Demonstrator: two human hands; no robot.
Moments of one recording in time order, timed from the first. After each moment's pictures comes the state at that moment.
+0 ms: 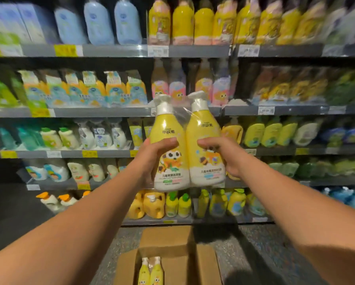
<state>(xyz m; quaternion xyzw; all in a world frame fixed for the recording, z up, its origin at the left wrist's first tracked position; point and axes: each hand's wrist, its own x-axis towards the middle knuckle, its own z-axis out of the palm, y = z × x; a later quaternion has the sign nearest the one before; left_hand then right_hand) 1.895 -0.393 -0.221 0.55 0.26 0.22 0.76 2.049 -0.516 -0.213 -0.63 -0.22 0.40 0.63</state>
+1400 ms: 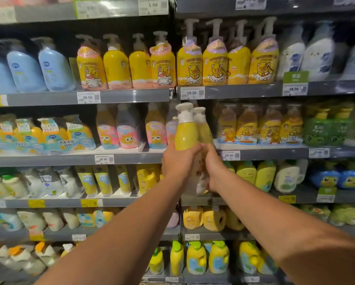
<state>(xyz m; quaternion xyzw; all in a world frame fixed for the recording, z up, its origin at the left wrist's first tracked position) 2.243 -0.478 -0.160 0.61 0.38 0.38 0.58 2.338 -0.492 -0.201 -0.66 -0.03 0.35 0.66</state>
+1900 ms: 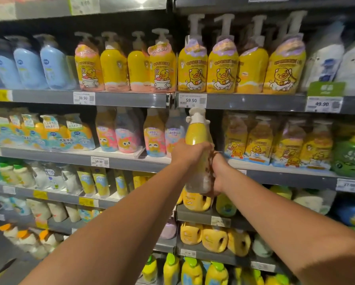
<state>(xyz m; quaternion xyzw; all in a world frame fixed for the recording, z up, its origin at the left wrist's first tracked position) 2.346 -0.453 -0.139 0.61 0.42 0.35 0.57 2.431 -0.476 -0.182 -0.66 -0.04 0.50 0.56</state>
